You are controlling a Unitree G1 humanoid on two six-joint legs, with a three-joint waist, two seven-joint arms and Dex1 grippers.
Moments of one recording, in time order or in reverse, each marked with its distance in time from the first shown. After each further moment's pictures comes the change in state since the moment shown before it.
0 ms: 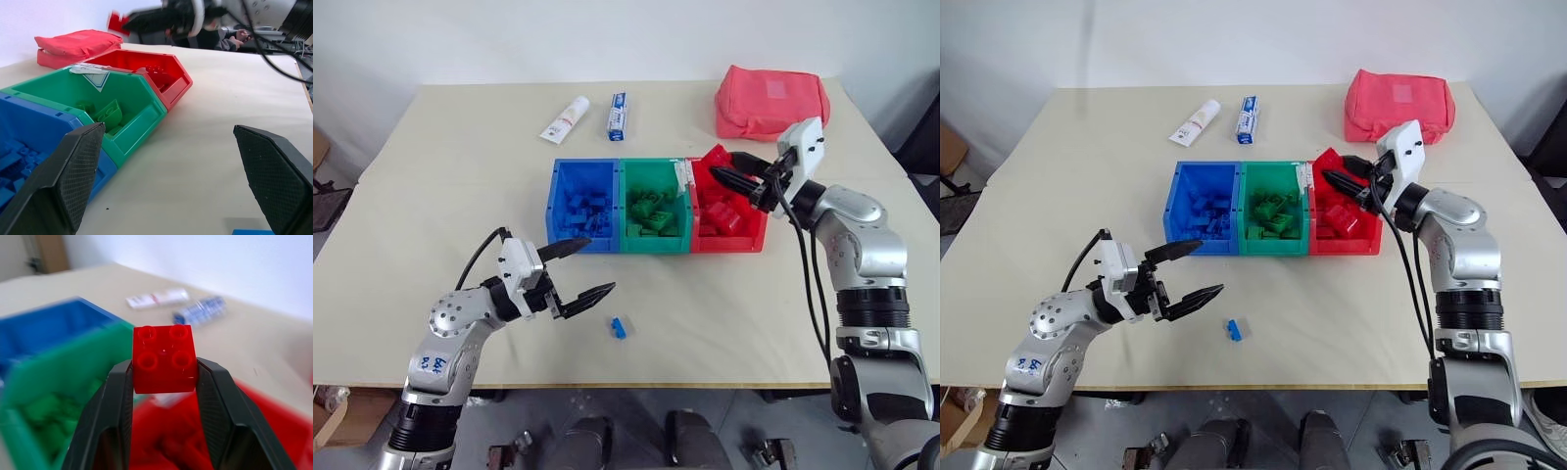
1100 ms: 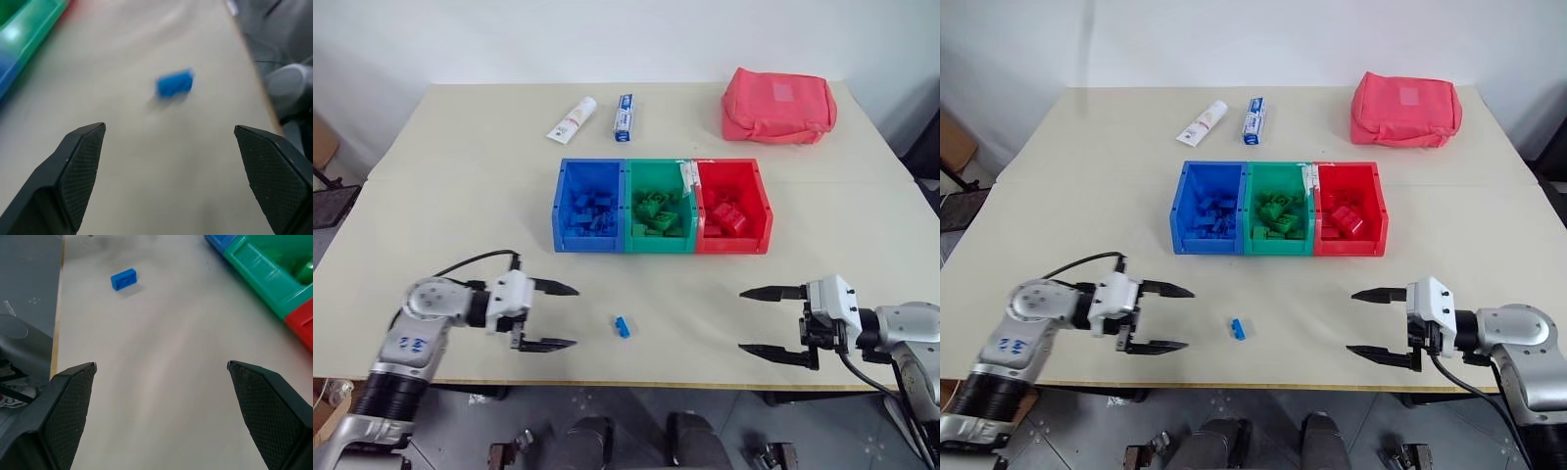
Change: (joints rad) left arm -0.137 0.202 -0.166 0.287 0.133 -0.184 -0.454; right arm 0.813 -0.312 -0.070 -0.549 0.122 -0.219 0.503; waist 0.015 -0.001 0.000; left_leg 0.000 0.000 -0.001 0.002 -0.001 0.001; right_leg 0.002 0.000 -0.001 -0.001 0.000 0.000
